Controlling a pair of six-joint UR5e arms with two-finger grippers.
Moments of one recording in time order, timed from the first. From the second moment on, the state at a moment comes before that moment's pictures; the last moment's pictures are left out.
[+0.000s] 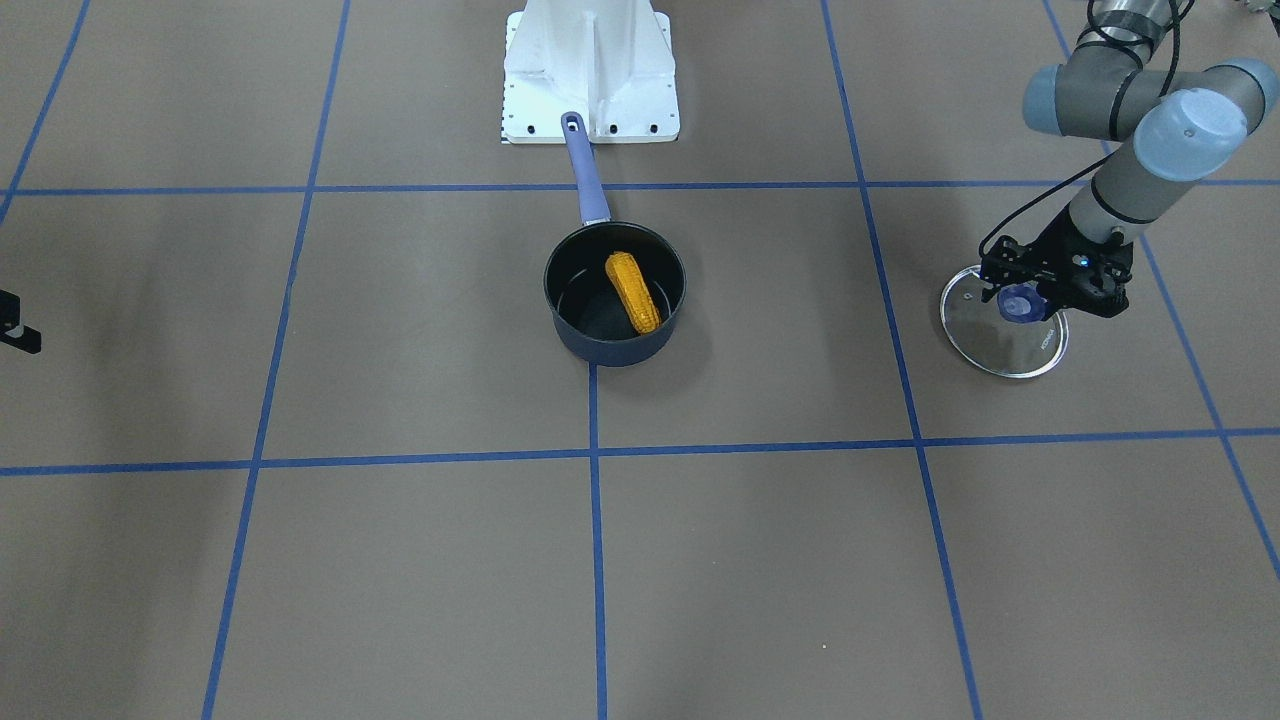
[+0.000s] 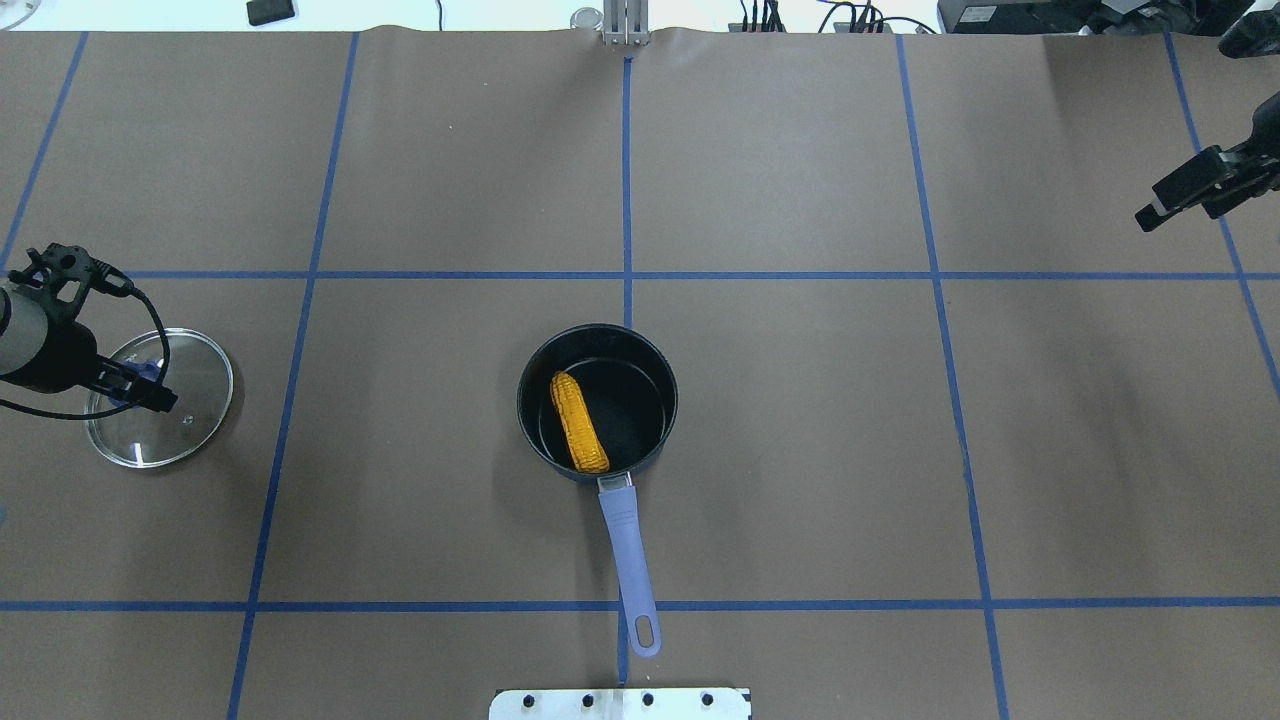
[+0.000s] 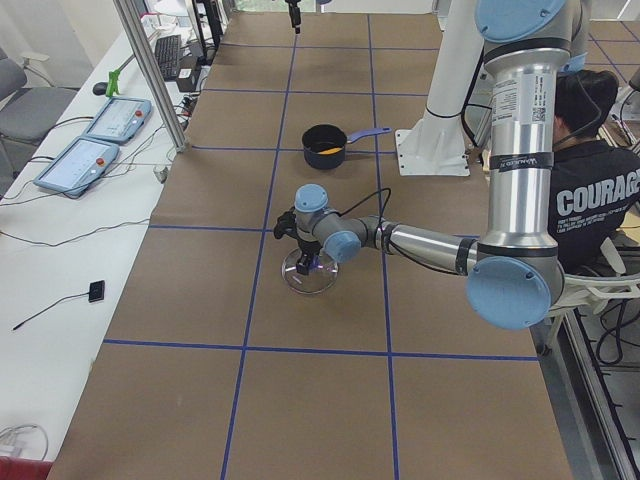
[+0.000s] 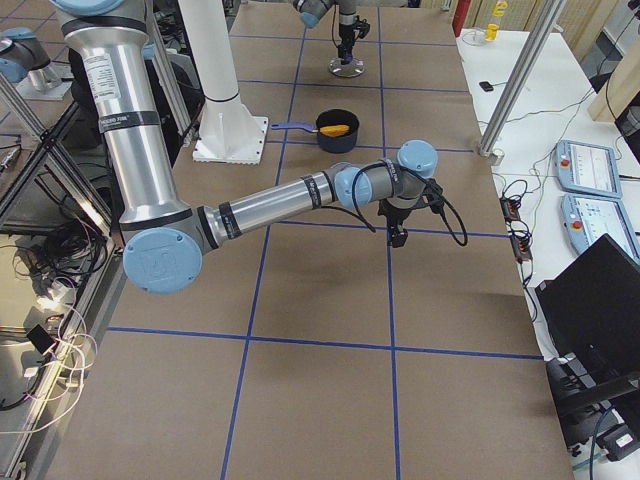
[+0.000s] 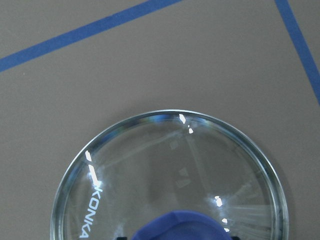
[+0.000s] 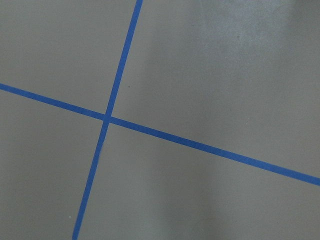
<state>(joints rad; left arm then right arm) -0.87 -1.53 -1.71 -2.12 -2.13 -0.52 1.29 -1.36 1.71 -1.62 2.47 0.14</state>
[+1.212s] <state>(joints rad) -1.25 -1.46 -1.79 -2.10 -2.46 -0.43 1.32 -1.34 1.64 -1.59 2.46 0.12</state>
